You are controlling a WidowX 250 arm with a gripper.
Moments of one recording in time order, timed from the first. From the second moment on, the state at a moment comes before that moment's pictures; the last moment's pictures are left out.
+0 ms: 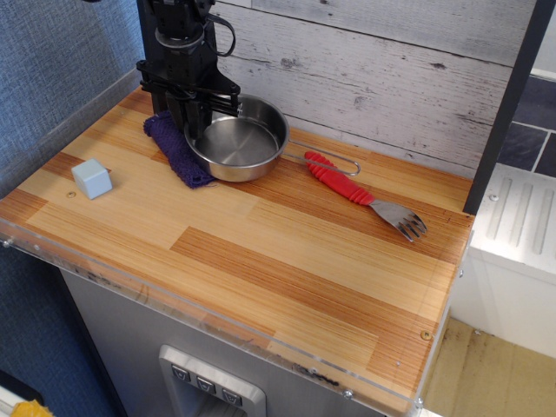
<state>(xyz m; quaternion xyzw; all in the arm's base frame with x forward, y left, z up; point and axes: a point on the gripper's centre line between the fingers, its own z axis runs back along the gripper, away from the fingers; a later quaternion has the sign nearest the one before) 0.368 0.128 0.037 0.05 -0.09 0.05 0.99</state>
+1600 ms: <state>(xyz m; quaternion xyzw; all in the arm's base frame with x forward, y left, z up) 0.287 0.127 0.106 -0.03 -0.14 -0.04 0.99</state>
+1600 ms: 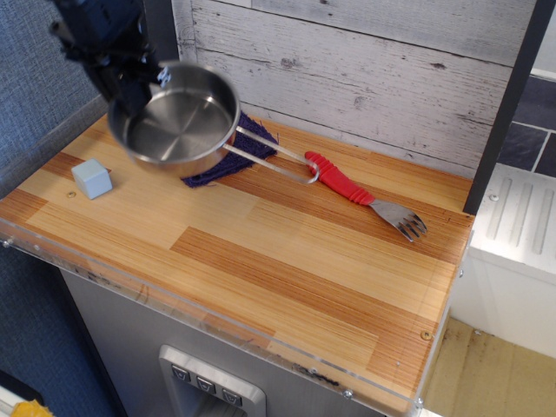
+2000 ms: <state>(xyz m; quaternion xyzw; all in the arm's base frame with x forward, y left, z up) 0.270 0.119 0.074 -0.03 -0.11 -0.06 0.99</state>
